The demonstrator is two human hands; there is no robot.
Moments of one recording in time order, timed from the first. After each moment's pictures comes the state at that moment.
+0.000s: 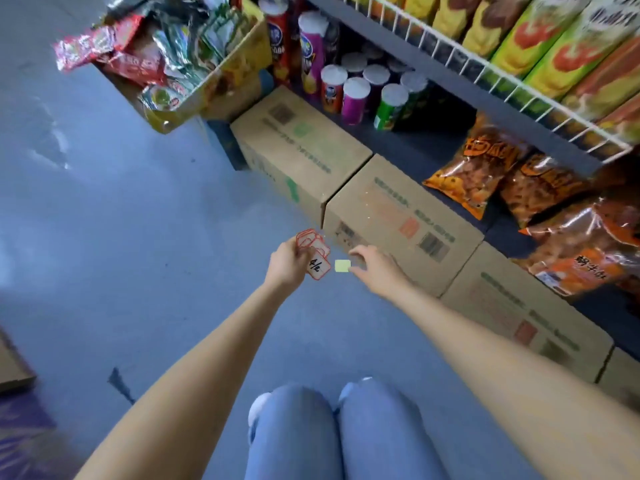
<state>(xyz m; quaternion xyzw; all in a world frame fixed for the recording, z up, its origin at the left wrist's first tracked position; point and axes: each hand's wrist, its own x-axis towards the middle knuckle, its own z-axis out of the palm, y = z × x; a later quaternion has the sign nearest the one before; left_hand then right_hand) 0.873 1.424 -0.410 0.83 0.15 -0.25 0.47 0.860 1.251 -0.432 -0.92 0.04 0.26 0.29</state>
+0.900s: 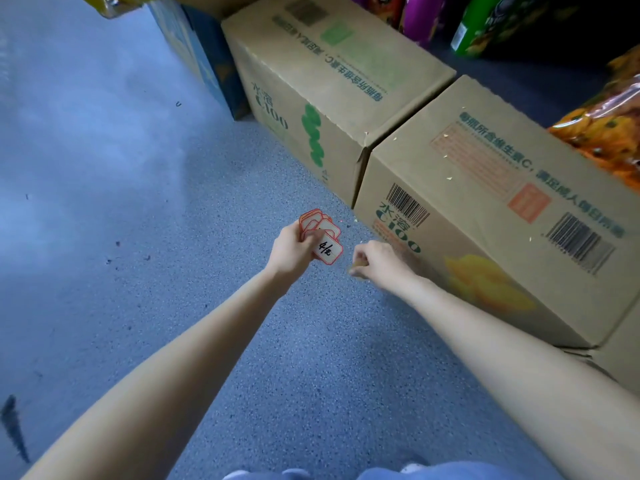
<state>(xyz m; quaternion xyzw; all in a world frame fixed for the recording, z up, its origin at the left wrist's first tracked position) 0.923 1.446 -0.680 0.77 0.16 -0.18 0.60 0.928 1.279 -0.709 -0.92 -0.02 0.30 0.26</state>
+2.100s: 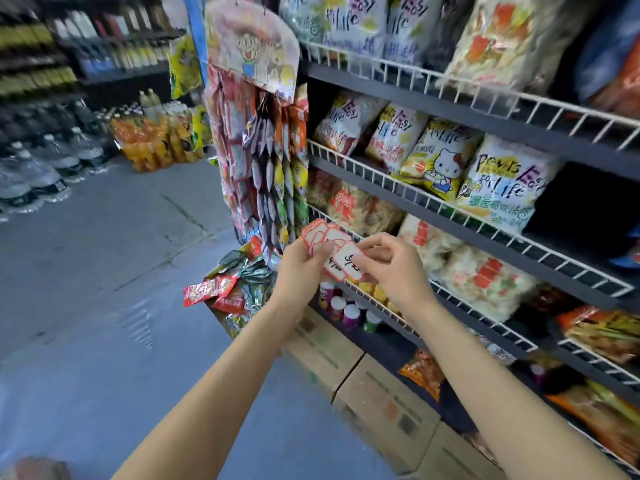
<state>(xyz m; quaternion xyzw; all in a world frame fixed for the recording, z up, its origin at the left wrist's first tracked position) 0.983 1.478 0.196 0.73 -0.02 -0.01 0.69 0.965 1.335 0.211 -0.79 0.02 -0.05 0.60</state>
